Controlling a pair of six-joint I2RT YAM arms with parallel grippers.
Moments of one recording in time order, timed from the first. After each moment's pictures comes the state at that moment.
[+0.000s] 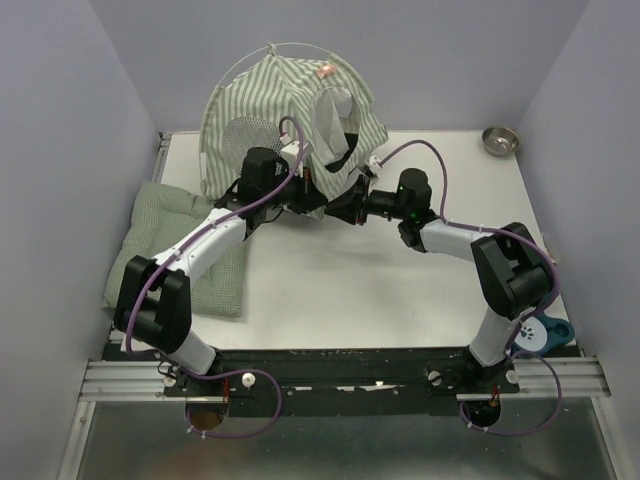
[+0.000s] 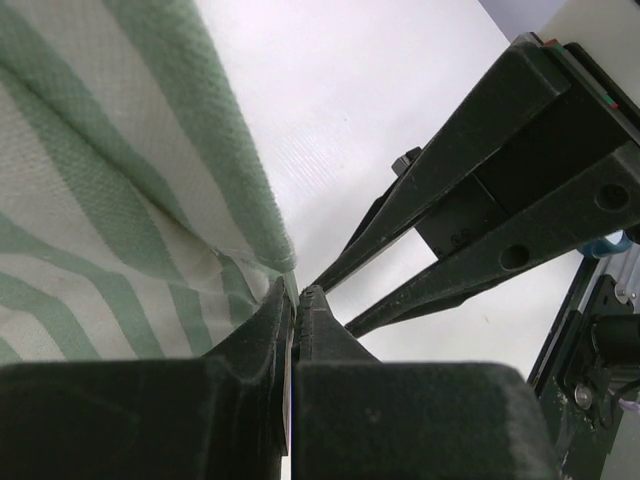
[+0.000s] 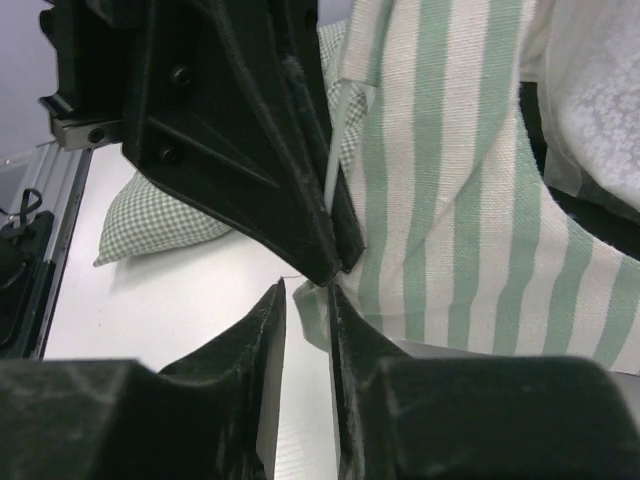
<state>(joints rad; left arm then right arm) -0.41 1.55 1.13 0.00 0.56 -0.26 0.47 1.79 0.97 0.81 -0.88 0.16</state>
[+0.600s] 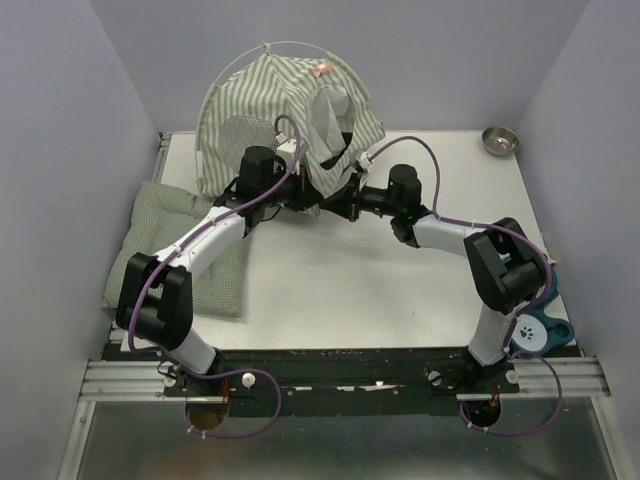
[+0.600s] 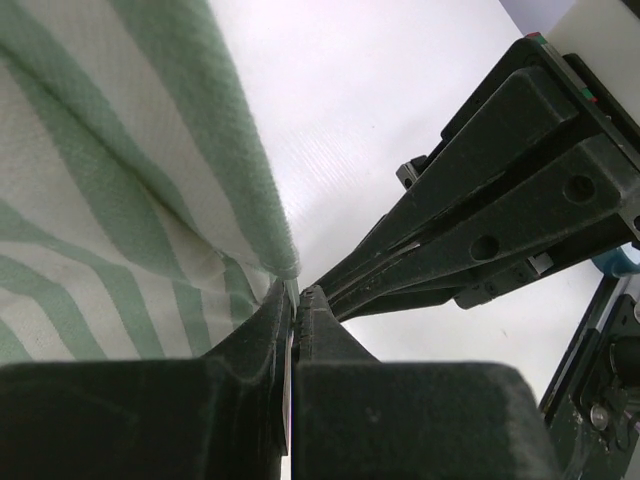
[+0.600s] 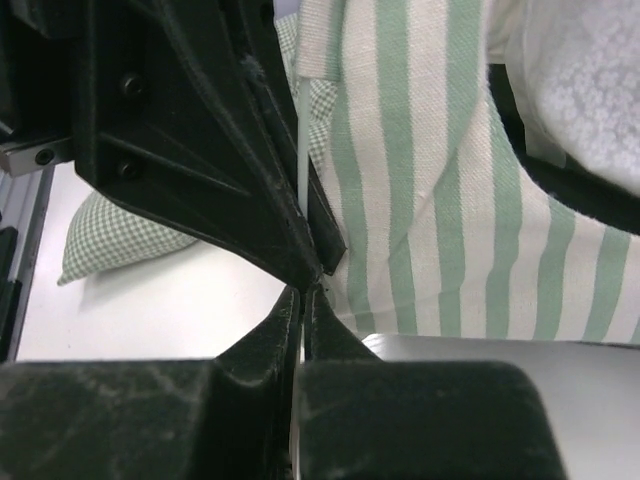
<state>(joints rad) -0.40 1.57 1.14 0.01 0.54 -0.26 0.48 1.84 1.05 0.73 -0.80 0.13</state>
